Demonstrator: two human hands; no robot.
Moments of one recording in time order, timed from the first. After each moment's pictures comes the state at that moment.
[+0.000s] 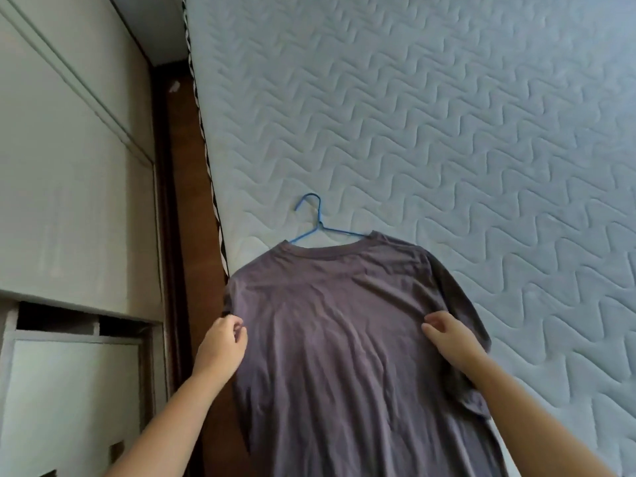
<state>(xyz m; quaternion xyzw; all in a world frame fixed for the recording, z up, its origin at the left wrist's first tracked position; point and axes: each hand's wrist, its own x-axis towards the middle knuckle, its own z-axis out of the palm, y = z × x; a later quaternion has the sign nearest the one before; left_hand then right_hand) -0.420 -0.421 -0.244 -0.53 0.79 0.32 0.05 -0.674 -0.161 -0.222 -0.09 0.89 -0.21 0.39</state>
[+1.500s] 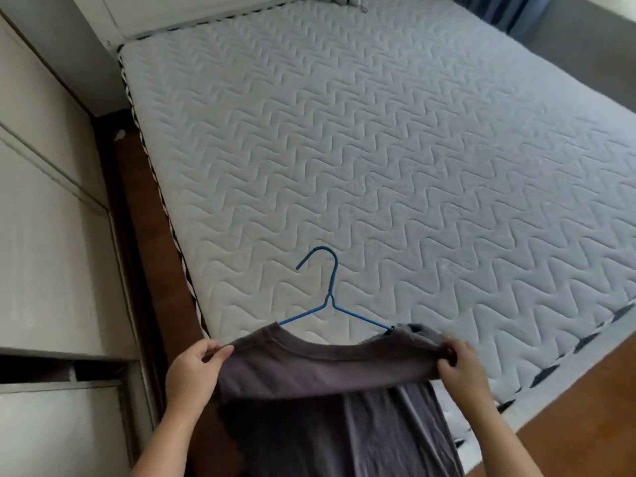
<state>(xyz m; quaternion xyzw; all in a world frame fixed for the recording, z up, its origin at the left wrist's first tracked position) -0.416 -0.357 -0.137 -0.51 0.77 0.38 -0.06 -0.614 -0.027 -0.150 0.01 0.93 -0.29 0.22</state>
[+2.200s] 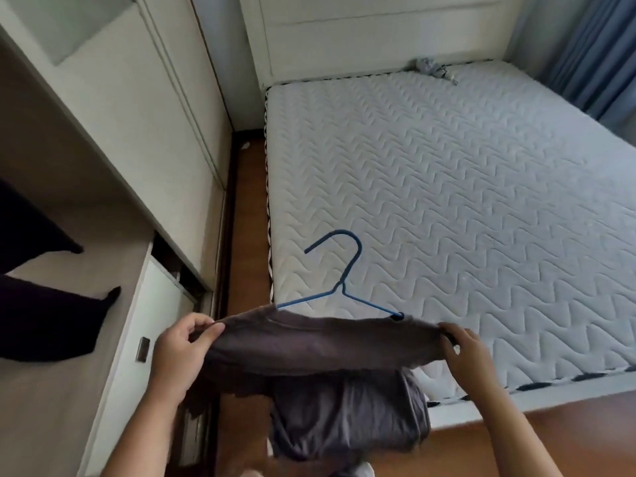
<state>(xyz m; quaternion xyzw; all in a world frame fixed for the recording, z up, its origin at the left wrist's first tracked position) -0.213 -0.159 0.028 -0.53 0.71 0.38 -0.27 -0.523 0.079 -0.042 -0.27 0.91 -0.26 0.19</state>
